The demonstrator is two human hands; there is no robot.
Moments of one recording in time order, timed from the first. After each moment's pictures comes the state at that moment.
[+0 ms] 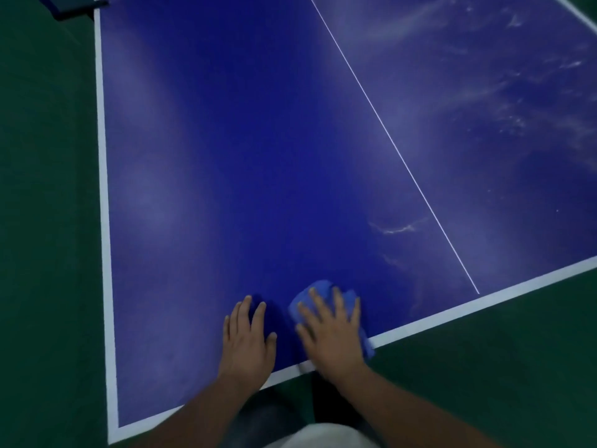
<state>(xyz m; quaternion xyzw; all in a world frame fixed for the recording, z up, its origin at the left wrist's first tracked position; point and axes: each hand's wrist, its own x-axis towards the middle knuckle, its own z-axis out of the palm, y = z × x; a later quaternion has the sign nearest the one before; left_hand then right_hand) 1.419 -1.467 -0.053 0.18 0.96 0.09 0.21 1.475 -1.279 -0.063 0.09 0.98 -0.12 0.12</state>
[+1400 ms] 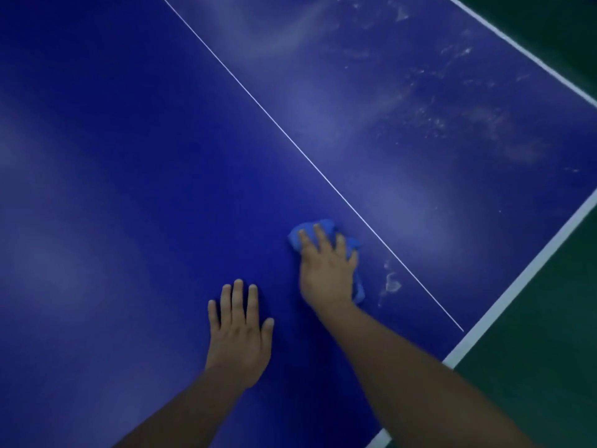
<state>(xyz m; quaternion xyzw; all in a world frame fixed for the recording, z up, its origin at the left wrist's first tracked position) 1.227 -1.318 -0.099 0.40 0.91 0.00 0.13 1.269 -1.113 -0.077 0.41 0.90 -0.12 0.06</state>
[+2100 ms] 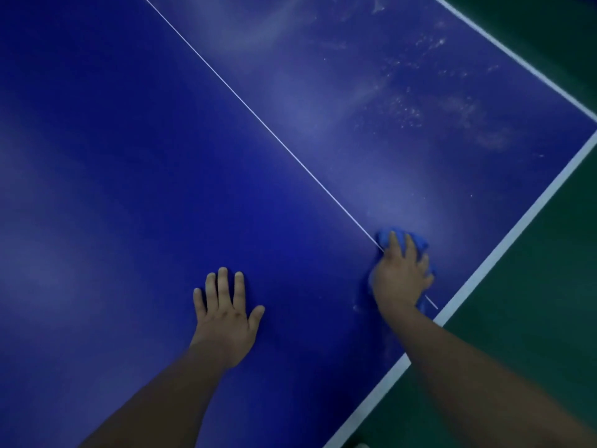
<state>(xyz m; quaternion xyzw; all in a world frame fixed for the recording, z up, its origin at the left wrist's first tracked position) 1.221 -1.308 -0.080 0.37 0.89 -0.05 0.26 1.387 -1.043 -0.058 0.65 0.74 -0.16 0.05</state>
